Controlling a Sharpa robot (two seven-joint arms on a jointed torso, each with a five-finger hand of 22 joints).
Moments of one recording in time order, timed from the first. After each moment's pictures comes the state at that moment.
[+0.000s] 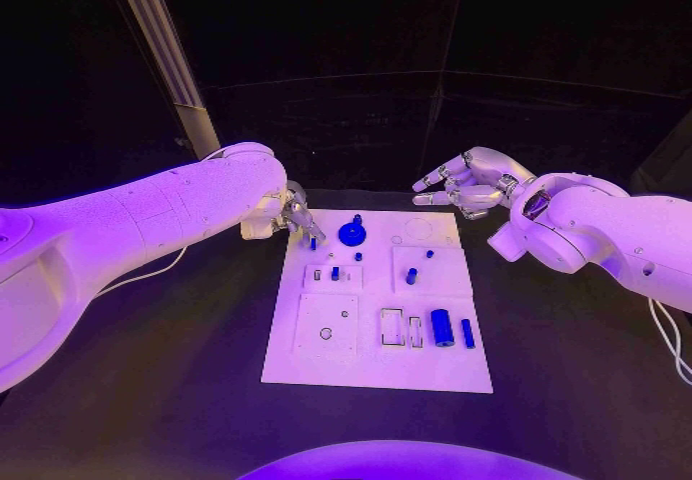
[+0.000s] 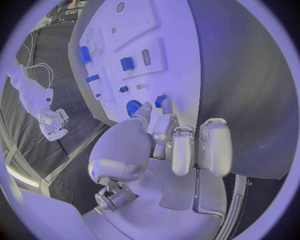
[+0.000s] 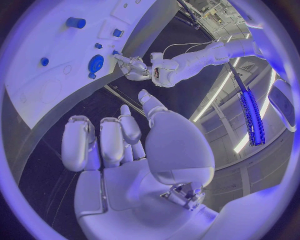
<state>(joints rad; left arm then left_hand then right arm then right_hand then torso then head) 1.35 -0.44 -0.12 0.89 -0.99 0.36 -0.50 1.06 0.06 0.00 0.04 0.12 1.08 0.05 0.17 0.89 1.43 -0.02 1.07 1.31 1.47 -0.08 1.52 1.31 0.05 1.45 0.03 1.44 1.31 1.31 -0.83 -0.05 1.48 -0.78 -0.25 0.06 1.20 -0.07 0.15 -0.03 0.18 0.97 0.11 0.07 0.07 1.36 0.03 1.17 1.22 1.47 -0.04 1.27 1.17 0.05 1.41 0.07 1.38 1.28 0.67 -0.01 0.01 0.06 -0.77</state>
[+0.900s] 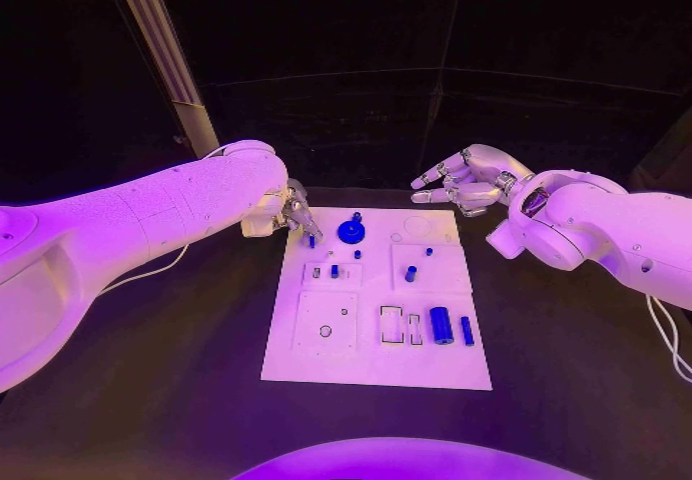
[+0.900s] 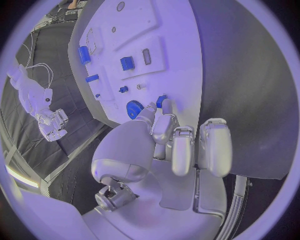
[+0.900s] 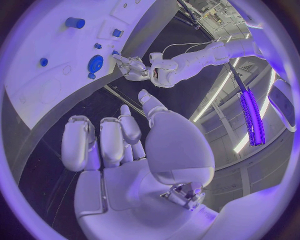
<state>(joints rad) 1.35 -0.42 -0.12 0.87 -0.99 0.37 -0.50 1.11 0.11 -0.01 0.00 0.19 1.07 0.04 0.18 0.89 1.42 -0.02 1.07 1.31 1.47 -0.08 1.52 1.31 0.05 1.45 0.03 1.44 1.31 1.31 -0.83 -0.05 1.48 -0.78 -0.25 0.06 1.20 -0.07 0.15 -0.03 0.18 0.97 0.11 0.07 0.07 1.36 0.03 1.17 1.22 1.47 -0.04 1.27 1.17 0.05 1.41 0.07 1.38 1.28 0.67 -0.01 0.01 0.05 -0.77</state>
